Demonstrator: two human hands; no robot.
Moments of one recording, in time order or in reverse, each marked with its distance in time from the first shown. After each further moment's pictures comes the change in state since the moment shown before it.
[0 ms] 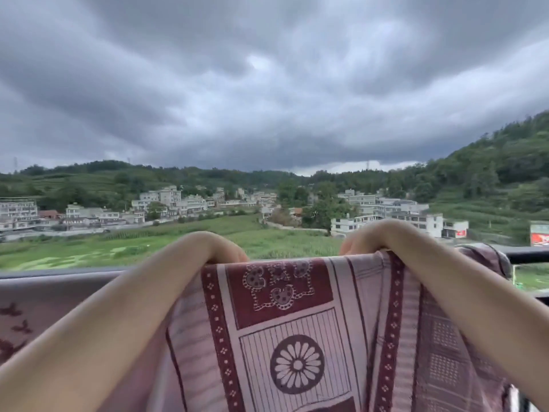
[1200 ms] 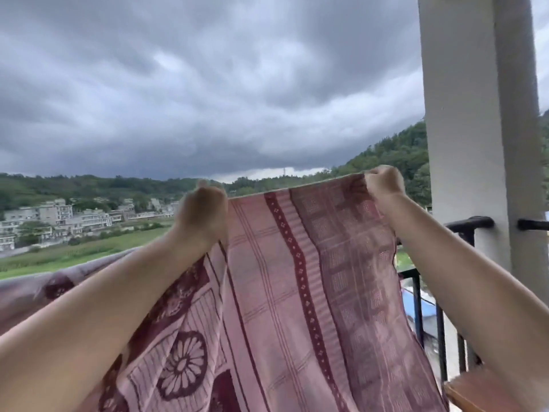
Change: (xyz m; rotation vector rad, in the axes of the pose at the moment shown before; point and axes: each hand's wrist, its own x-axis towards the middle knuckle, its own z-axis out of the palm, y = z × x) left_hand 0.012 0.154 -0.018 0.188 1.319 0.051; right_hand -0.087 0.180 -0.006 0.972 1.396 0.499
